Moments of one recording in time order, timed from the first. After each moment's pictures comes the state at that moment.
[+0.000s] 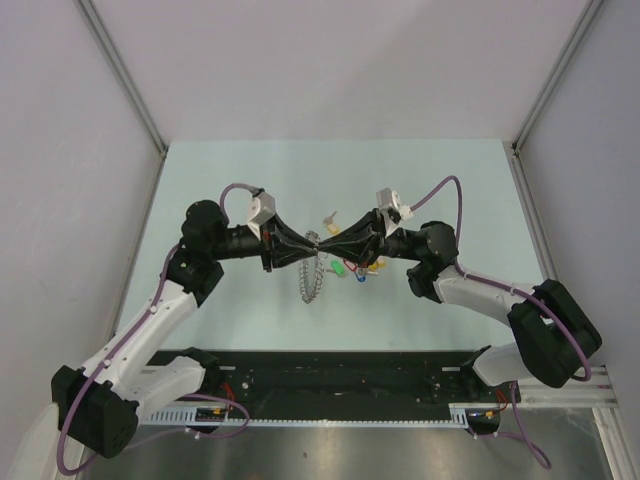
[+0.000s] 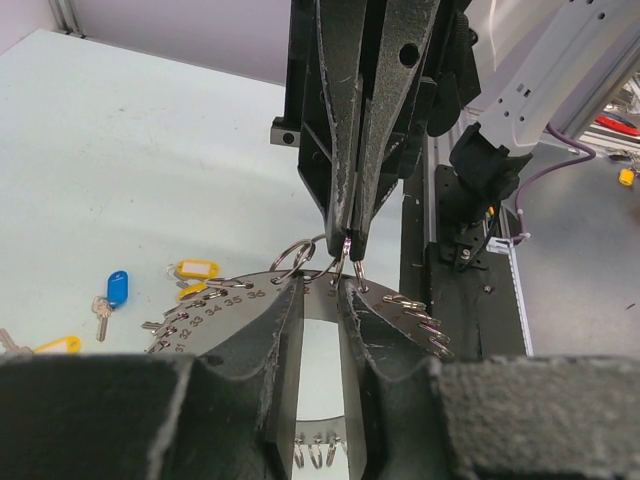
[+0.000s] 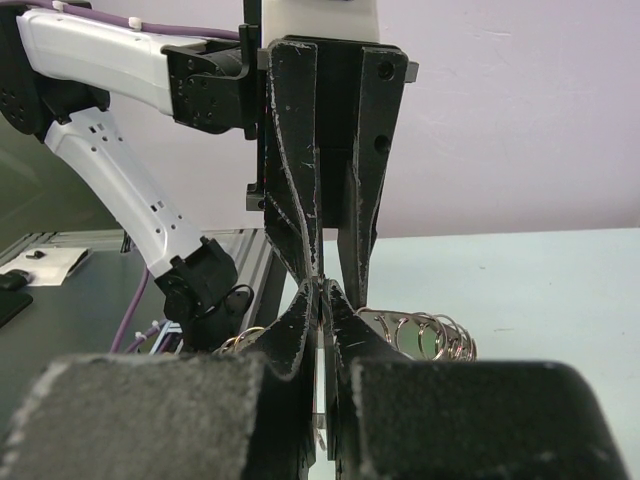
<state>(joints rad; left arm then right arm) -0.42 0.98 0.79 0.12 1.01 -0.10 0.66 1.40 0.69 1.27 -0.86 0.49</state>
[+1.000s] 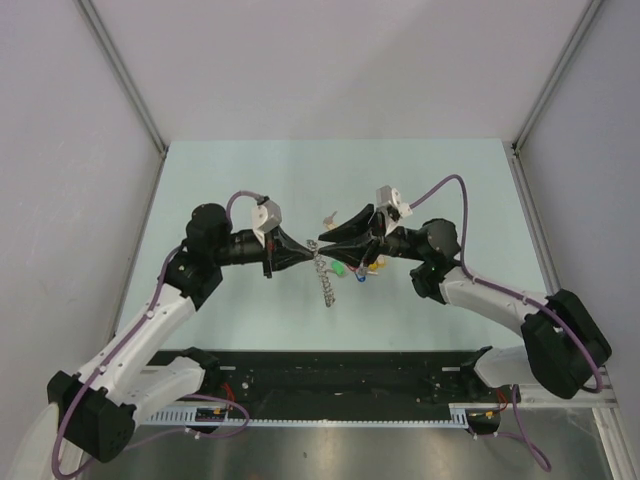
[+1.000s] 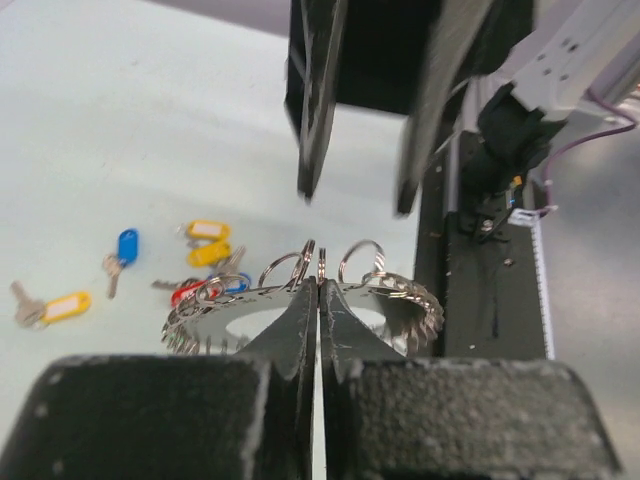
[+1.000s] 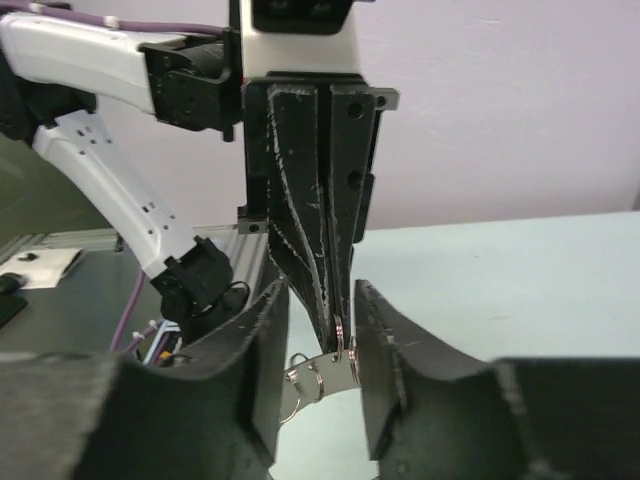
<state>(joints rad) -0.44 0.96 0.79 -0.02 0.95 0.00 0.67 1.37 0.70 1.16 -0.84 0.46</state>
